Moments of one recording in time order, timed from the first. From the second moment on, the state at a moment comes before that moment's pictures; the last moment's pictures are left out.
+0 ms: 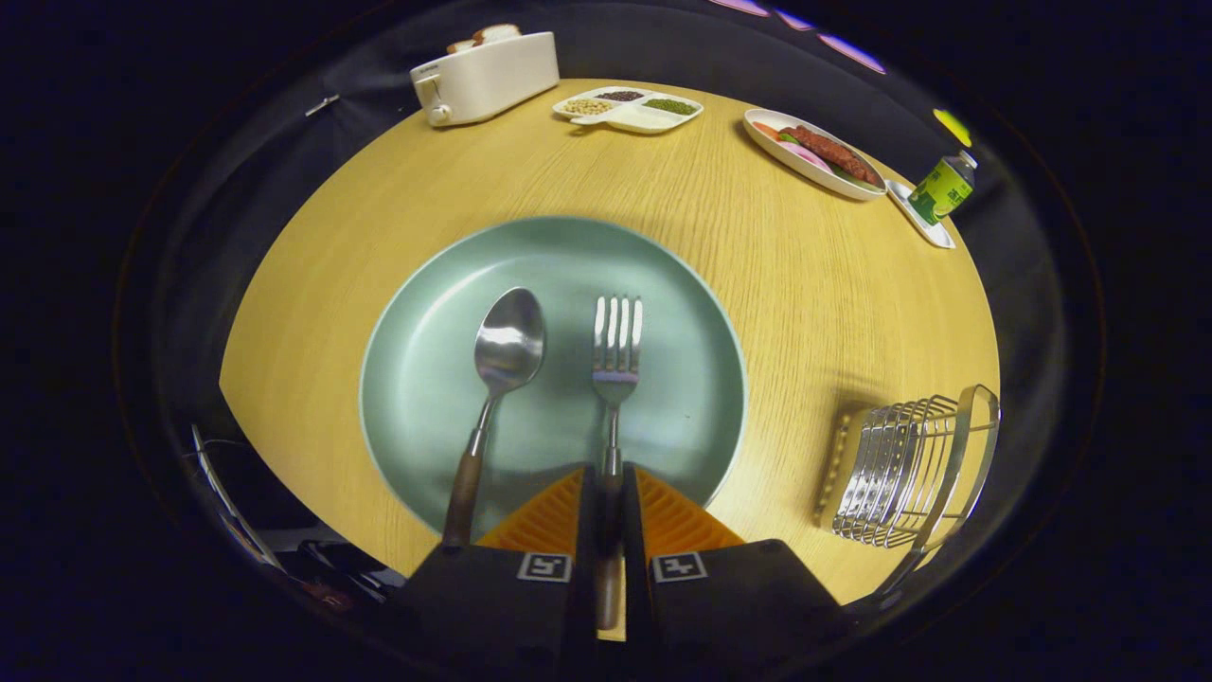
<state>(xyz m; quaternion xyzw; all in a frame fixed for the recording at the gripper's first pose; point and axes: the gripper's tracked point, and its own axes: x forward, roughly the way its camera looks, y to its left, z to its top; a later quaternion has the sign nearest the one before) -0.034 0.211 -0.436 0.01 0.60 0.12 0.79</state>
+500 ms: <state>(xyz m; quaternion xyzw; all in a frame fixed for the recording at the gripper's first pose) -0.028 0.195 -0.381 0.04 0.57 0.17 0.80</state>
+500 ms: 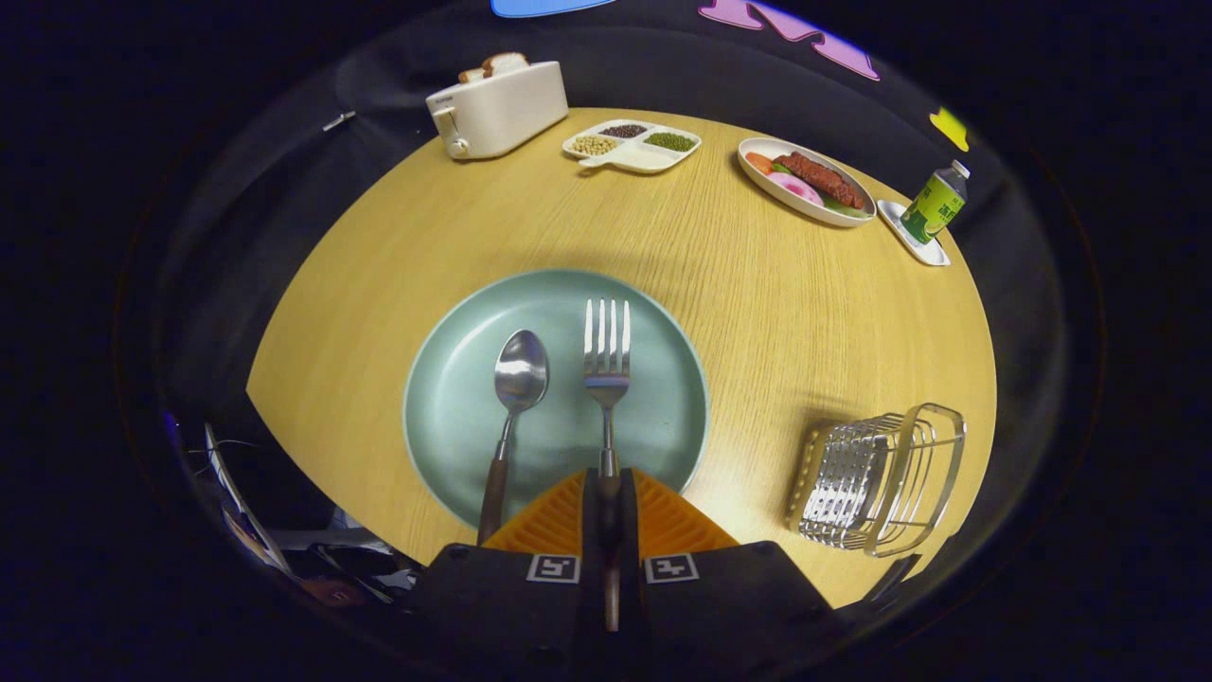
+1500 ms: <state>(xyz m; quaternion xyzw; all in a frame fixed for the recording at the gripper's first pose) -0.083 -0.025 -0.346 -0.11 0.75 0.21 0.62</state>
